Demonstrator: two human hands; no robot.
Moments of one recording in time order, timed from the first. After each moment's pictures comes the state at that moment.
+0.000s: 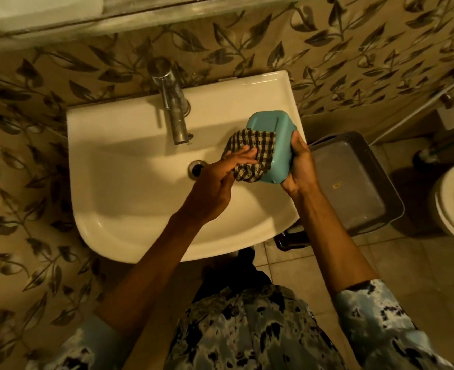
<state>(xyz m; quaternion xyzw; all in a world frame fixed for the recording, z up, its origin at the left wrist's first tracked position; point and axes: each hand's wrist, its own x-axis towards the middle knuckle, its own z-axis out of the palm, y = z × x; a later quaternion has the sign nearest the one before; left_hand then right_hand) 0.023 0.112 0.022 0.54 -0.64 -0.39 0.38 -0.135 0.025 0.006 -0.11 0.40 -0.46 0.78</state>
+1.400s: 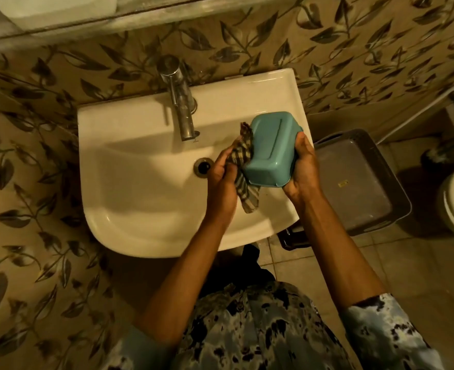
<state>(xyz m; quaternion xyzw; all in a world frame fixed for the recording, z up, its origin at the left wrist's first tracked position) -0.010 0.121 0.014 0.58 -0.23 -0.53 0.58 -0.127 0.046 0.021 -0.10 0.45 -0.50 0.74</state>
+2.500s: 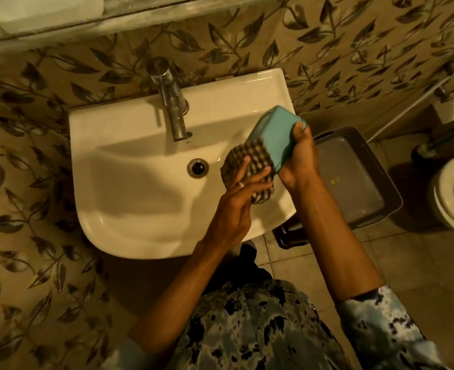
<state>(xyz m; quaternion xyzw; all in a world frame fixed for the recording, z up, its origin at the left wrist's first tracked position) -0.026 0.157 -0.009 0.53 -0.64 -0.35 0.43 -0.130 0.034 0.044 -0.08 0.46 -0.49 0.73</state>
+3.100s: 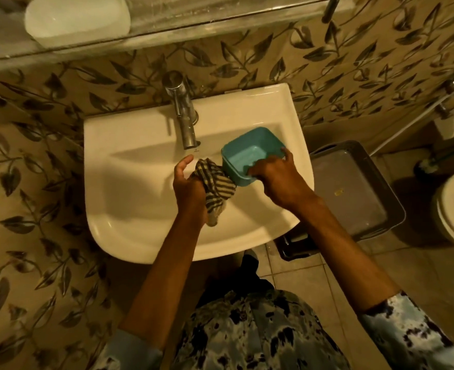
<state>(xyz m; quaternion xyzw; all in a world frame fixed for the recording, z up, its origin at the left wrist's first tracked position) 0.040 0.121 0.023 0.68 -0.07 -0.46 0.56 -0.133 0.053 0.019 -0.90 0.41 -0.06 0.16</state>
